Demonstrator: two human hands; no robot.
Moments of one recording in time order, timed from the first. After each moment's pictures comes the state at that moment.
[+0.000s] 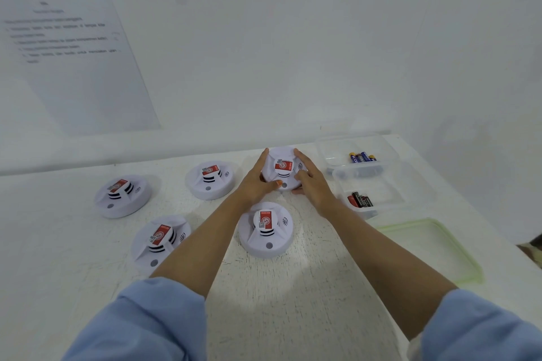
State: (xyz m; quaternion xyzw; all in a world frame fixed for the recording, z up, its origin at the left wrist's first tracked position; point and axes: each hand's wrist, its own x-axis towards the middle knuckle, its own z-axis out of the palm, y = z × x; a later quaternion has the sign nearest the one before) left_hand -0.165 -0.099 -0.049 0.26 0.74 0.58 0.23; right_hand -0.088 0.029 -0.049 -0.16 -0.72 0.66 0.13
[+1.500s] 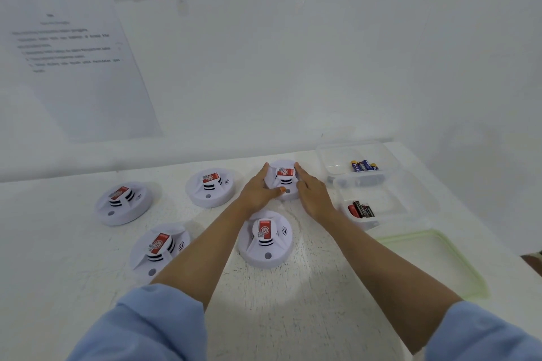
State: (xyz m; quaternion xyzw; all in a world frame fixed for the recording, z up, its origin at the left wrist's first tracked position) left_hand -0.163 -0.092 -0.045 0.22 0.79 0.52 0.22; right_hand -0.101 0.041 -0.067 -0.16 -0.87 0.45 0.13
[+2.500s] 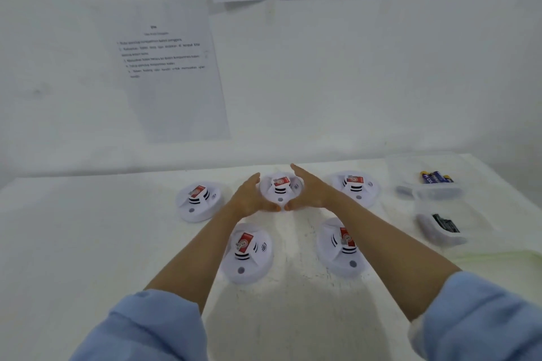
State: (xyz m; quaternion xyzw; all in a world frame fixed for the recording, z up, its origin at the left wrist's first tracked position) left_hand -0.228 -0.236 -0.038 0.19 0.87 0.42 0.17; right_hand -0.168 -0.069 -0.023 -0.06 -0.90 0.43 -0.07
